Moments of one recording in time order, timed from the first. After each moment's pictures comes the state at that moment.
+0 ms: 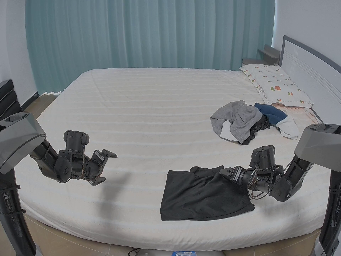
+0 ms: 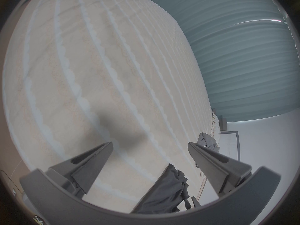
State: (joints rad) left arm -0.10 2.15 -0.86 -0.55 -0.23 -1.13; right arm 0.34 2.24 -0.71 -0.90 0.00 0.70
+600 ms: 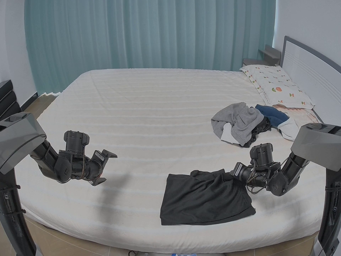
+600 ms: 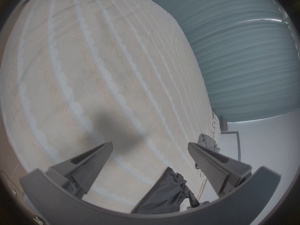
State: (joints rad) left arm -0.10 2.15 -0.86 -0.55 -0.23 -1.12; right arm 0.29 2.28 -0.80 -0.84 -0.02 0.75
